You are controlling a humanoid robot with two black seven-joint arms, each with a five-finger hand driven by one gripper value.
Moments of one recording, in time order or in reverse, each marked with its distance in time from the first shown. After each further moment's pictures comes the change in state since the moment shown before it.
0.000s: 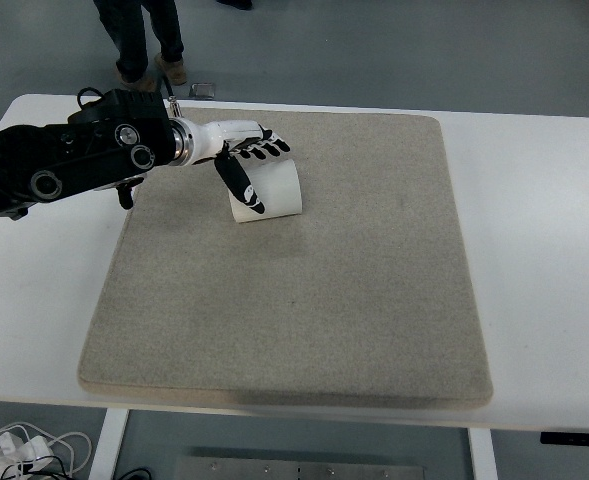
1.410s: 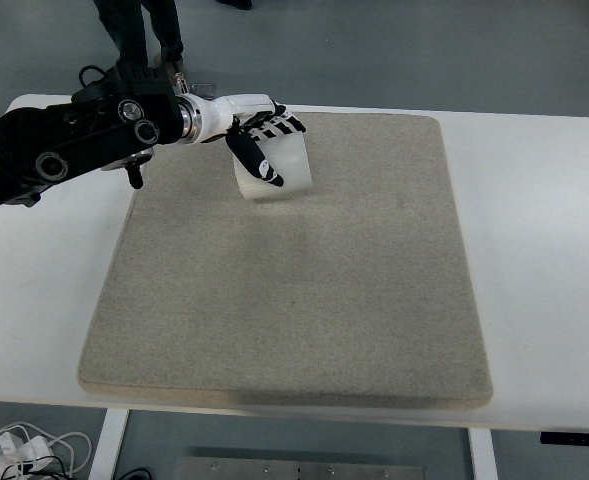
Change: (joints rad) left arm 0.012 -0.029 -0.162 0.069 0.012 -0.052 -0.021; right arm 0.000 0.000 0.000 0.000 0.000 0.000 0.000
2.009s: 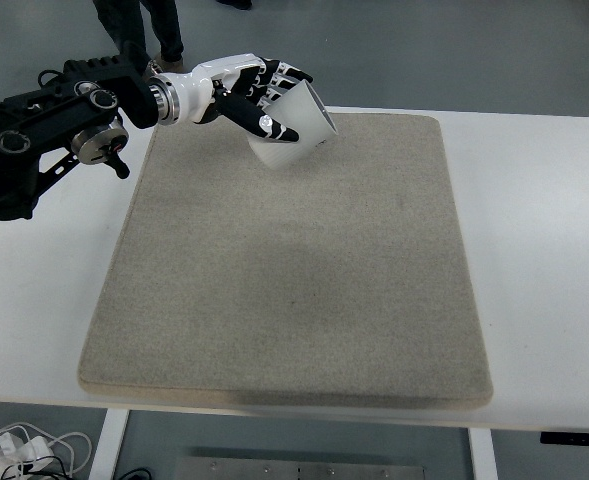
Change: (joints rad) left arm 0.110 0.019 -0.178 0.078 -0.232 -0.062 -0.206; right arm 0.000 0.000 0.000 0.000 0.000 0.000 0.000
